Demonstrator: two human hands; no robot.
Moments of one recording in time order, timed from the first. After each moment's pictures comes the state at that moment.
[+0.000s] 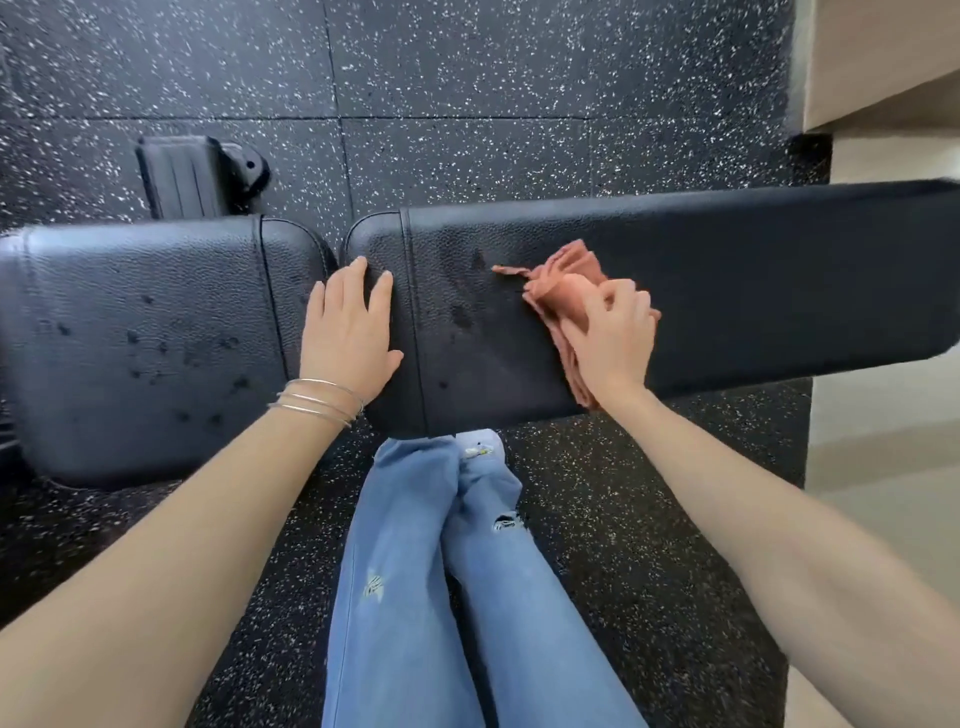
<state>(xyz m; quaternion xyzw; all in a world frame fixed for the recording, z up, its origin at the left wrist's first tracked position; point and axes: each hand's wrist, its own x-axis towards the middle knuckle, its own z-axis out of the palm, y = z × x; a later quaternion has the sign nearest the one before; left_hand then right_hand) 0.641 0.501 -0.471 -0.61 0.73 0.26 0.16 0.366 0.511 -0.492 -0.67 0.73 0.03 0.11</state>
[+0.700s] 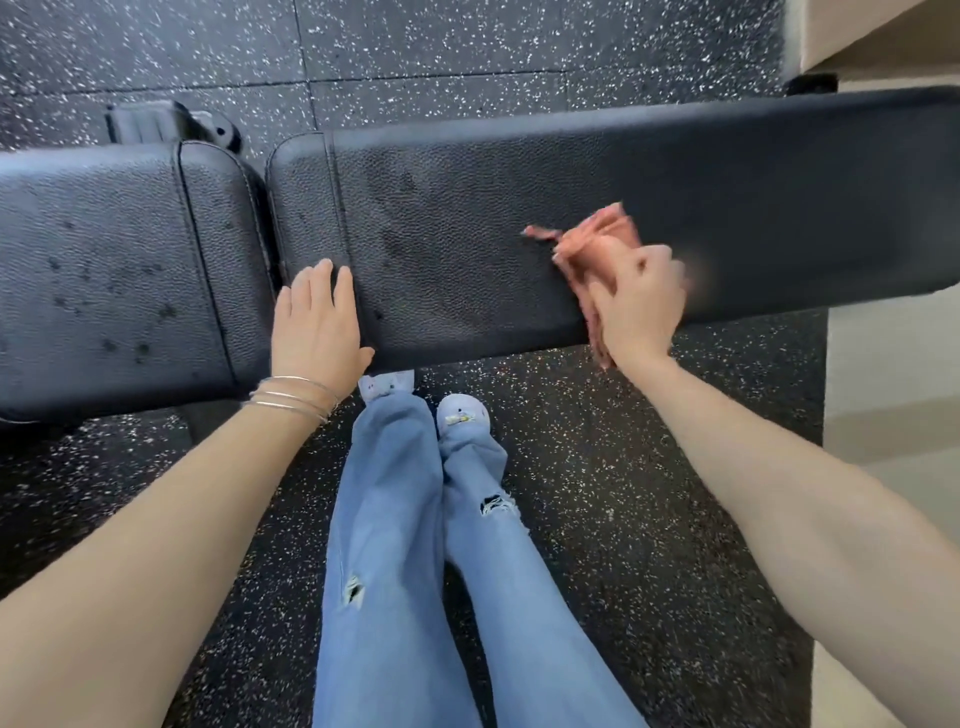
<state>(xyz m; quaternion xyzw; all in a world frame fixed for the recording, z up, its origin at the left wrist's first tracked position) 0.592 0.576 -0.474 -0.64 0.71 0.22 0.19 0.279 0.557 -0.494 -0.60 0.79 -0.02 0.12</state>
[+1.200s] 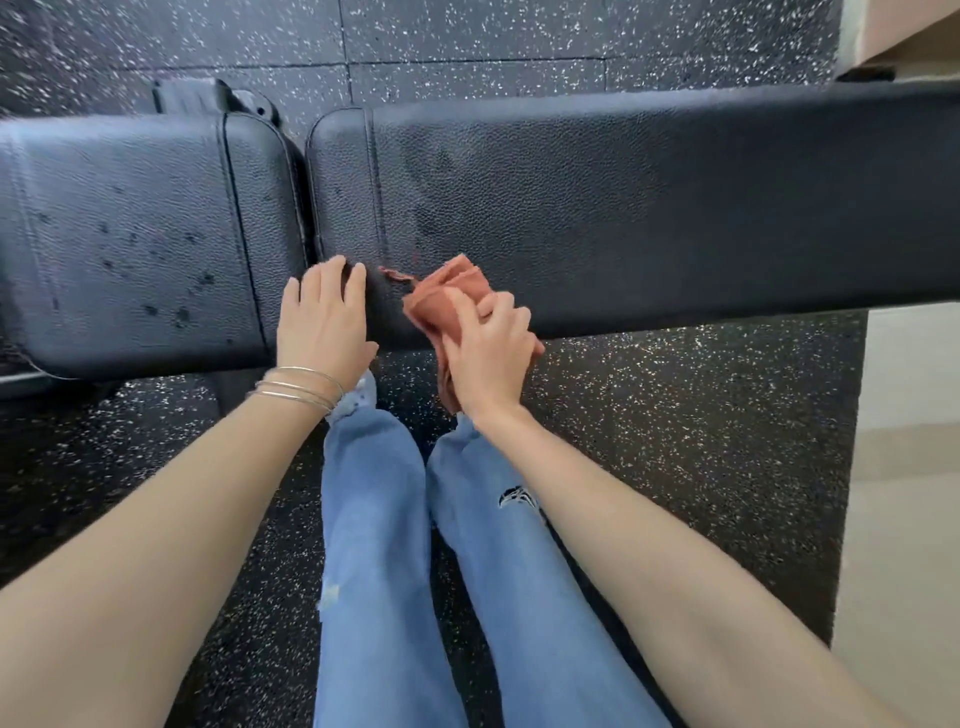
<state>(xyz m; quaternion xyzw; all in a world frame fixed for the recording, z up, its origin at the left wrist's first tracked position) 0.608 0.593 -0.465 -0.65 0.70 0.22 0.20 0.446 0.622 -0.494 -0.66 0.72 -0.07 0.21</state>
